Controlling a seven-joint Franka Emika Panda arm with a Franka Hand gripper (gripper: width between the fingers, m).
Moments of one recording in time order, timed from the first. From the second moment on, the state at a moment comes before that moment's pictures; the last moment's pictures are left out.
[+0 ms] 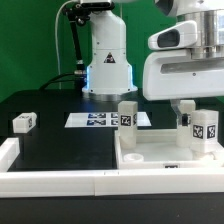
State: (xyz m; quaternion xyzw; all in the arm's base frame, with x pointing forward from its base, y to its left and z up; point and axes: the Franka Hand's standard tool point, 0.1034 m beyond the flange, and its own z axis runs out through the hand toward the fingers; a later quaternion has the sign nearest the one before) arm 0.601 0.126 0.080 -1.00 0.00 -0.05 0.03
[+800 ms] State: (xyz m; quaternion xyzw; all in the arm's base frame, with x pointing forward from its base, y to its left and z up) arm 0.604 0.124 0.080 -0.99 -0.15 -0.07 0.01
